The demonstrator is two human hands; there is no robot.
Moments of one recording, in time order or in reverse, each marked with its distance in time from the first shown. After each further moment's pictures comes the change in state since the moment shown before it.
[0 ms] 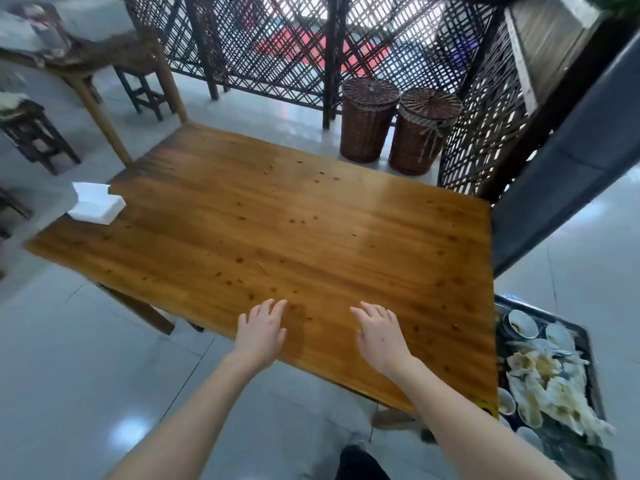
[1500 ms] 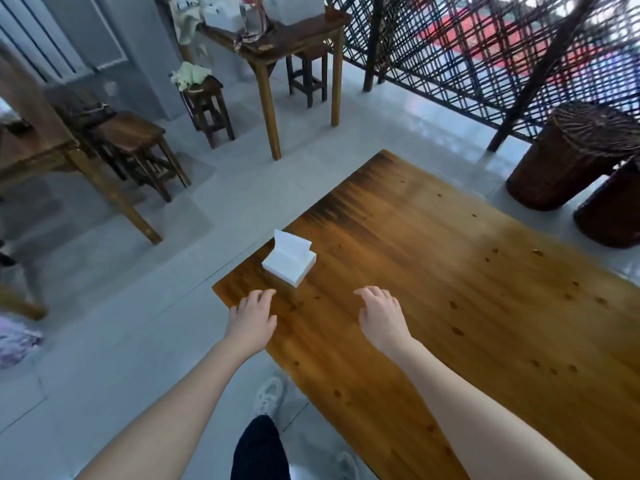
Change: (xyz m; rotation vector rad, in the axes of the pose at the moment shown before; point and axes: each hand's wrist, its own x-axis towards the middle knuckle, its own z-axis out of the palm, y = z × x) left_hand 0.170 -0.486 -0.137 -0.177 0.055 -0.433; right_hand 0.411 -0.409 0.074 0.141 -0.144 -0.265
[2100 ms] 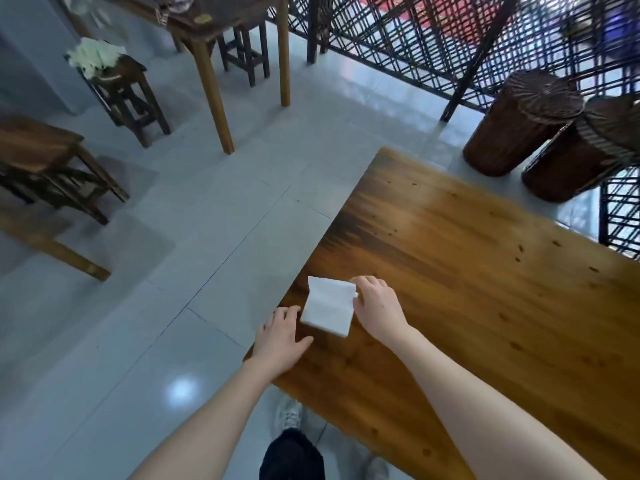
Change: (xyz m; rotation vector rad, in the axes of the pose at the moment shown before) left_hand 0.148 -0.080 -0.009 -0.095 -0.185 0.235; right_hand 0.148 -0.108 0.036 -0.011 0.046 0.266
